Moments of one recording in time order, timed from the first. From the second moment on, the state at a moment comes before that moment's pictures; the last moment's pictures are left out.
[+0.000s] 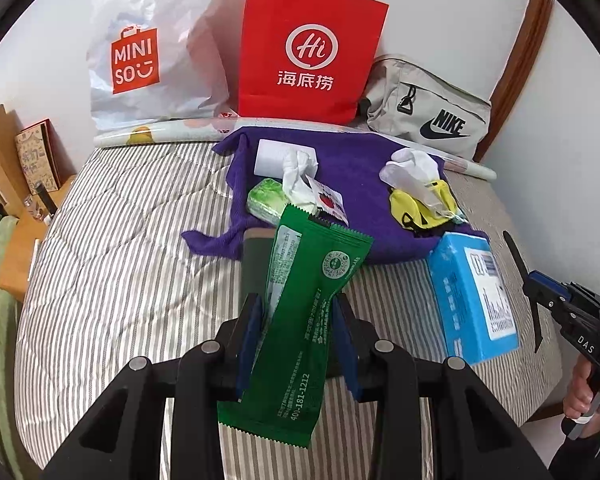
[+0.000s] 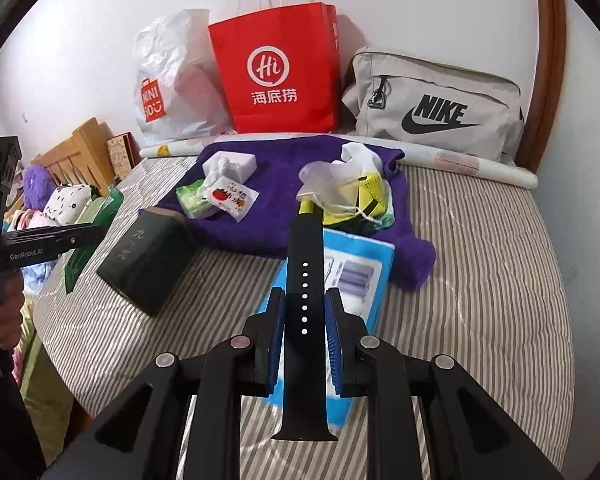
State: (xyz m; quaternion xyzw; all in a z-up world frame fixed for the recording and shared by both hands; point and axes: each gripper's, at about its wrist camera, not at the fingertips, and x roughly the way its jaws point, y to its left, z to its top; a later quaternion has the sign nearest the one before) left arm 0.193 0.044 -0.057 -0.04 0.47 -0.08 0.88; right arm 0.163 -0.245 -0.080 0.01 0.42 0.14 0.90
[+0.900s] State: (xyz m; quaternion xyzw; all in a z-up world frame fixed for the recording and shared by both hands) left arm 0.308 0.032 -0.085 -0.05 0.49 -0.09 0.86; right arm 0.279 -0.248 -0.105 0.01 0.45 0.13 0.89
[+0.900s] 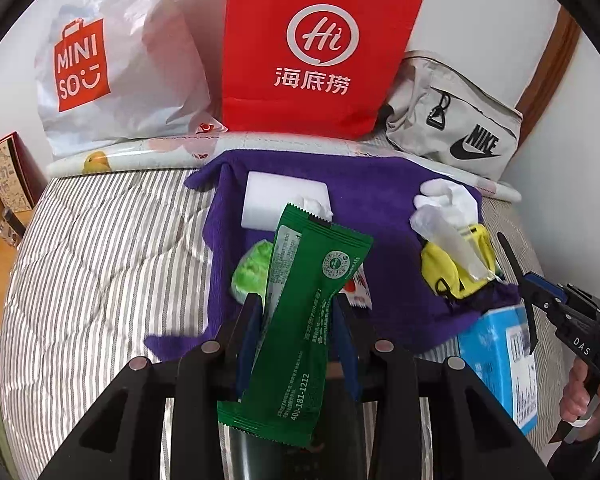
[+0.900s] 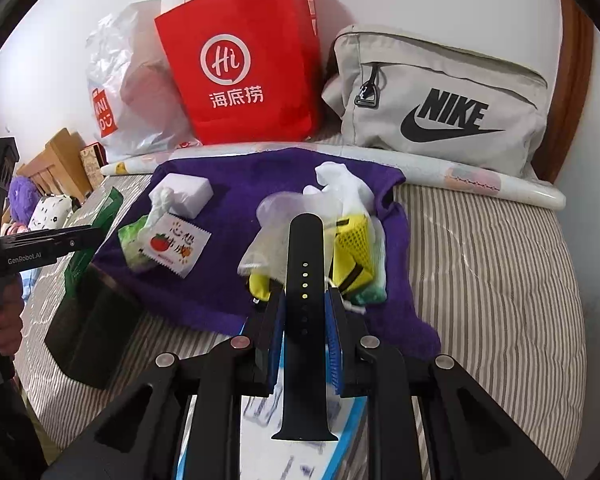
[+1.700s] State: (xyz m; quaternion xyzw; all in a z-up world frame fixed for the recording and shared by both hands) left arm 0.379 0.018 -0.106 -0.05 0.51 -0.10 0.85; right arm 0.352 -0.231 -0.118 -0.01 0.46 0.14 0.88
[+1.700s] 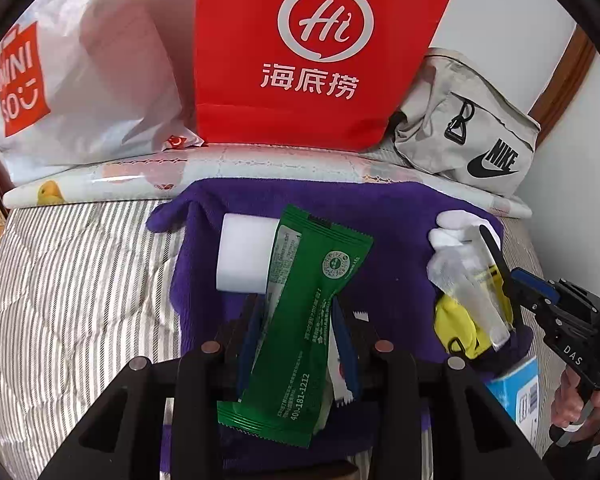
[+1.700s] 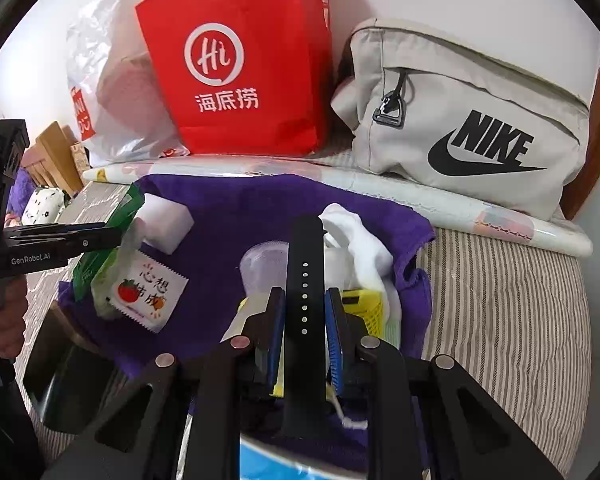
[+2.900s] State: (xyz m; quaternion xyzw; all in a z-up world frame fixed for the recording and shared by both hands) left arm 0.370 0.011 -0.101 -0.04 0.52 -0.10 0.85; right arm 0.349 -0.233 -0.114 0.00 0.47 0.14 0.87
